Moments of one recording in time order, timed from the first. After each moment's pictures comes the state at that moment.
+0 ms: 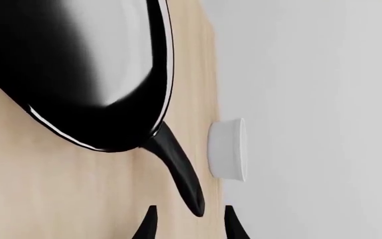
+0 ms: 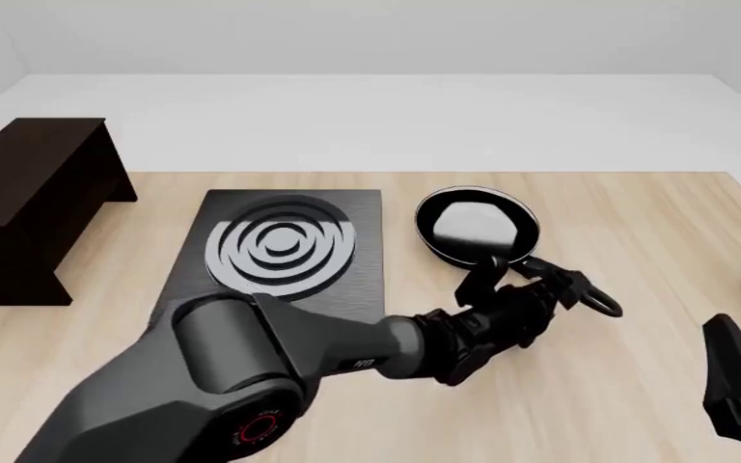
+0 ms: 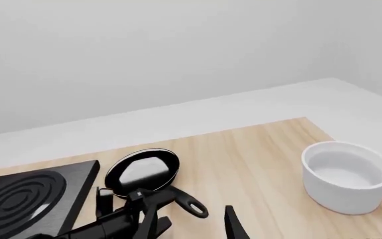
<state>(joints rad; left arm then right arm) -0.99 2.49 -1.69 -0.46 -1.36 -0.08 0.05 0.00 -0.04 0.15</state>
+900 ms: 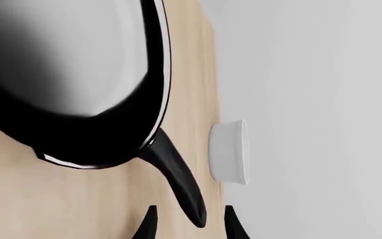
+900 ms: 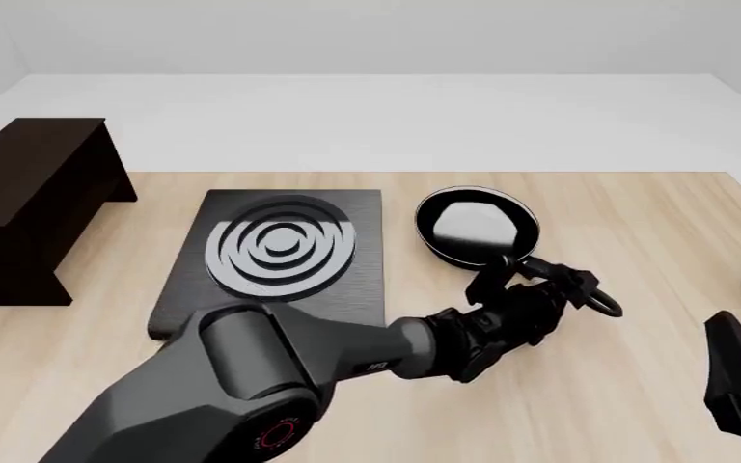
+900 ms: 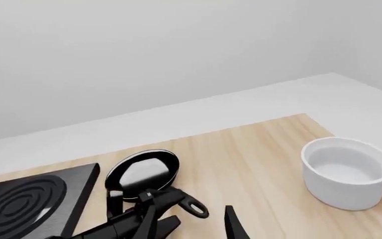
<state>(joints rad) -1.00 2.56 -1.82 -0.41 -1.35 -0.10 0.07 0.00 -0.05 0.18</state>
